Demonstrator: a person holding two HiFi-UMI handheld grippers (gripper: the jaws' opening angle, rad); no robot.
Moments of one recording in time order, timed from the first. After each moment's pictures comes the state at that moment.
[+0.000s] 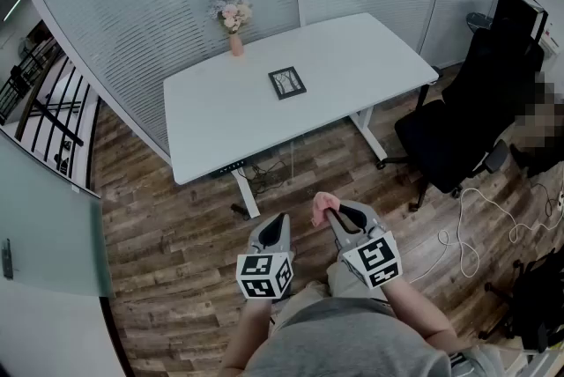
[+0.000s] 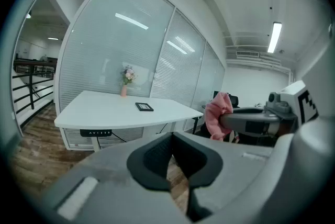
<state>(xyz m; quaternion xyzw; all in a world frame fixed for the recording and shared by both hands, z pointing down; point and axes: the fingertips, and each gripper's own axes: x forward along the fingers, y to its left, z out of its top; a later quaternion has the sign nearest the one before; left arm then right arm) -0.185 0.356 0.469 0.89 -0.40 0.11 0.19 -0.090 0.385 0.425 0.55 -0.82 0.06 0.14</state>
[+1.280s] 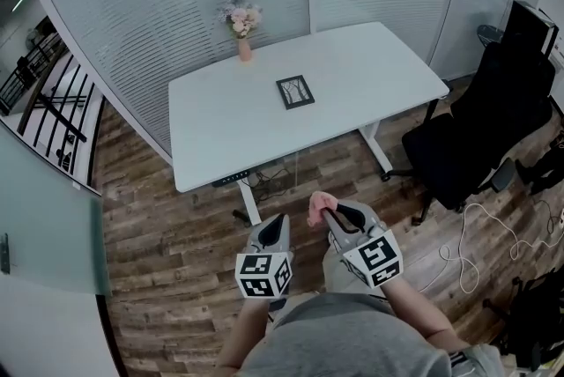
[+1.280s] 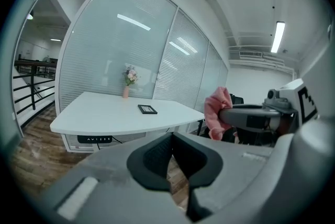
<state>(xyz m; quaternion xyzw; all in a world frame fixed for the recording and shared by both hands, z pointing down) -0.183 0.312 0.474 0.88 -0.42 0.11 0.19 -0.094 0.337 0.422 0.52 -0.85 0.05 0.12</state>
